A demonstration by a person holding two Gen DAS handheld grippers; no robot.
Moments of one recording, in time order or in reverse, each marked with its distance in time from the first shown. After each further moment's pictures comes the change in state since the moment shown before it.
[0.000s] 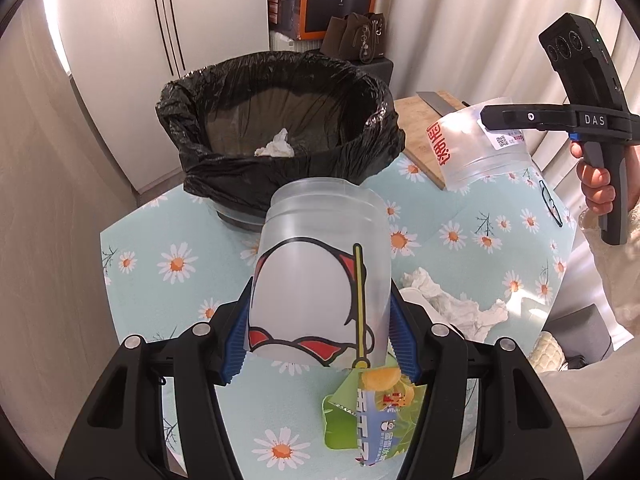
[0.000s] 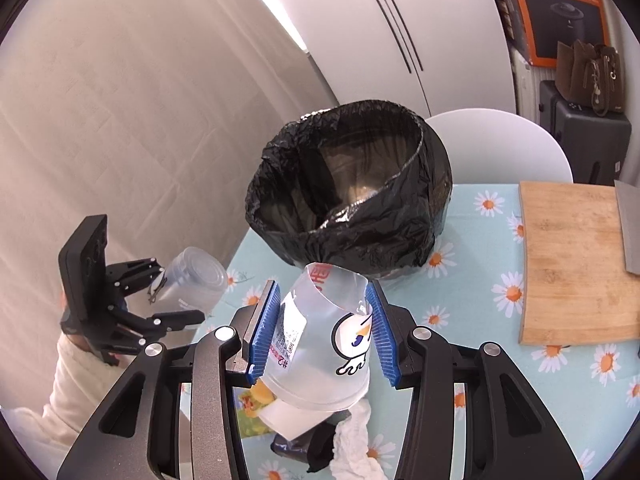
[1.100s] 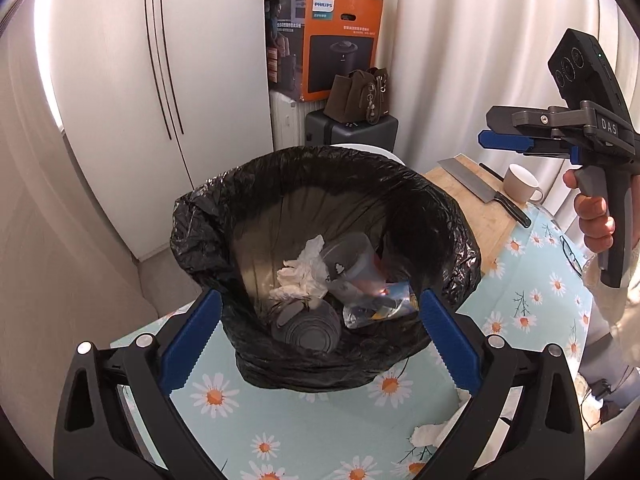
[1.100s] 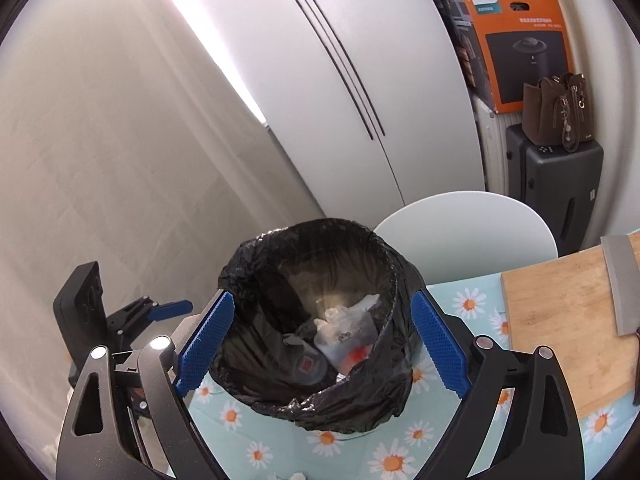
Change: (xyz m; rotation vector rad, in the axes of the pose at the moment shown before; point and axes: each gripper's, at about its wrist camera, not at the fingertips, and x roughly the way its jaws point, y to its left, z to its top) left arm 0.037 0.060 0.091 0.048 -0.193 -0.005; right arm 0.026 -0.020 0.087 0.103 -0.242 -0.118
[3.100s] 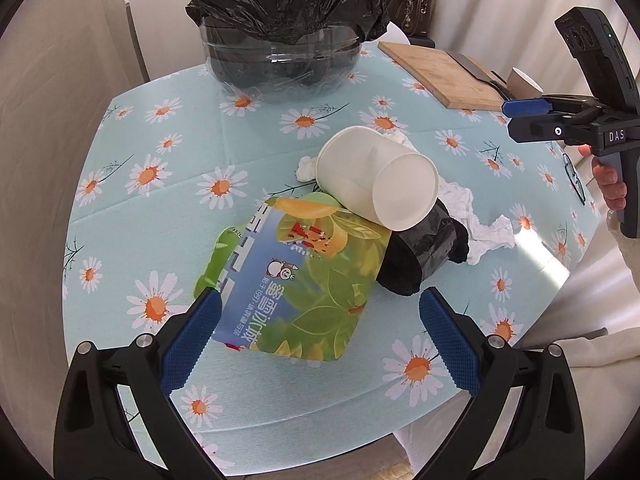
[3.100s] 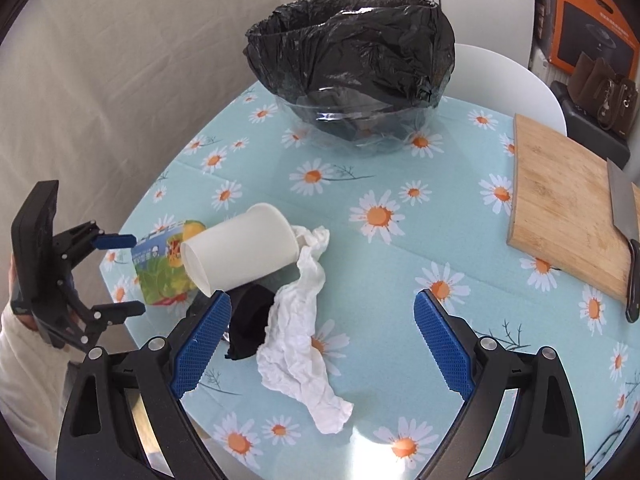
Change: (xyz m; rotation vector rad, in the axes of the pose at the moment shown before) left arm -0.041 -0.166 -0.244 -0.261 0.242 0.131; right arm -0.053 -0.016 -0.227 -0.376 0.448 -0.018
